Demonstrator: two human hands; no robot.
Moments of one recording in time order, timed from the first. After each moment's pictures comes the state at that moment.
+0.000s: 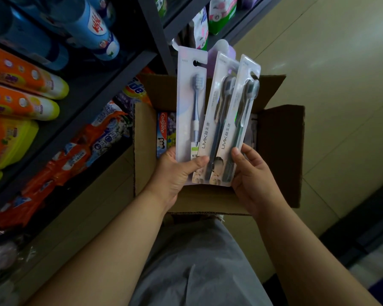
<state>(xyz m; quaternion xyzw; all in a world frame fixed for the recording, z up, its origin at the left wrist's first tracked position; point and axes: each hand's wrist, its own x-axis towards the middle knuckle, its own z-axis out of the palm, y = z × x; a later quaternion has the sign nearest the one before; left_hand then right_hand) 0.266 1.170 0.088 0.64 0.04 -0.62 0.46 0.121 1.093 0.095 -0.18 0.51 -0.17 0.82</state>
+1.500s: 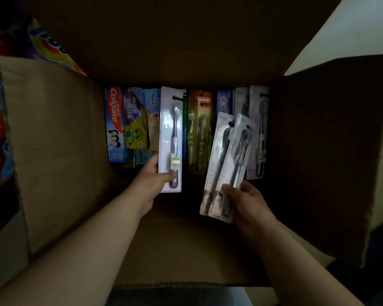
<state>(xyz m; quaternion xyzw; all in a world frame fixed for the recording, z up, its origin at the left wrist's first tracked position) 0.244 1.176 -0.182 0.73 0.07 -0.61 0.29 0.055 1.110 -0.163 -0.14 0.69 -0.02 0.71</state>
